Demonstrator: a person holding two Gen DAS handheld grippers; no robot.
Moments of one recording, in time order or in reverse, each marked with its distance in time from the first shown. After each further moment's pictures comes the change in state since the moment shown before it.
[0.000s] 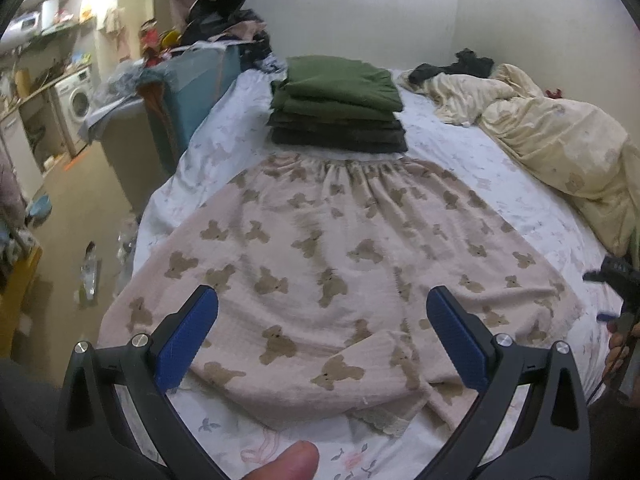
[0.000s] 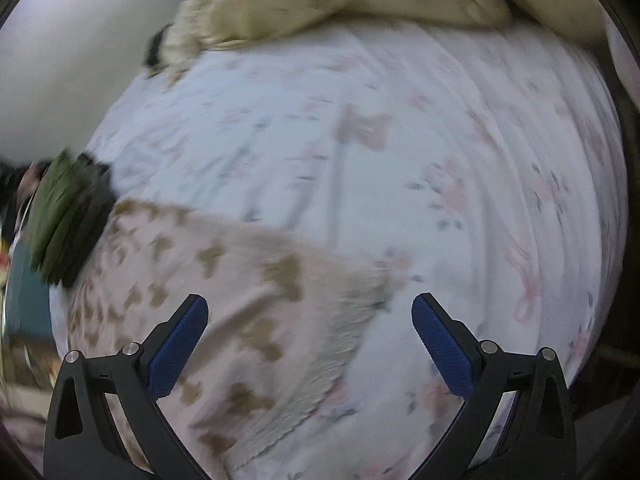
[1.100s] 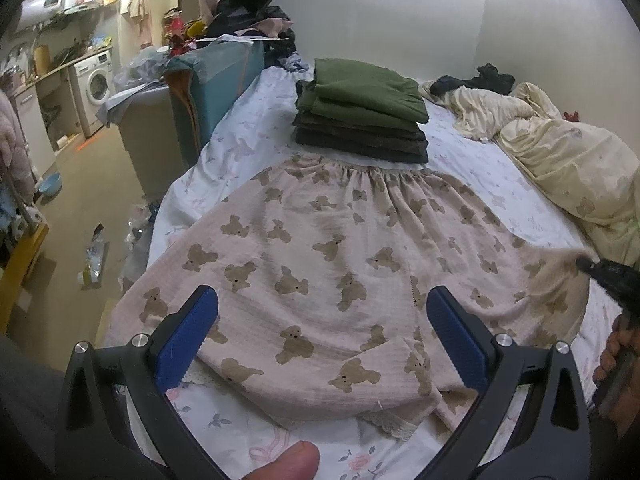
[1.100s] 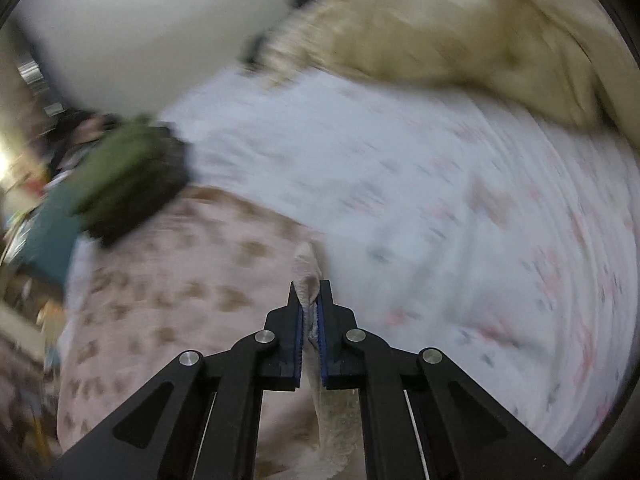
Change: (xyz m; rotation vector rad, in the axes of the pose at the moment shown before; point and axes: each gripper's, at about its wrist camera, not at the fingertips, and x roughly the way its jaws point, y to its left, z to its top) left arm -0.007 0.022 0.003 -0.077 -0.018 0.027; right arm -0.035 0.130 -0.040 -0.493 -0.226 0.230
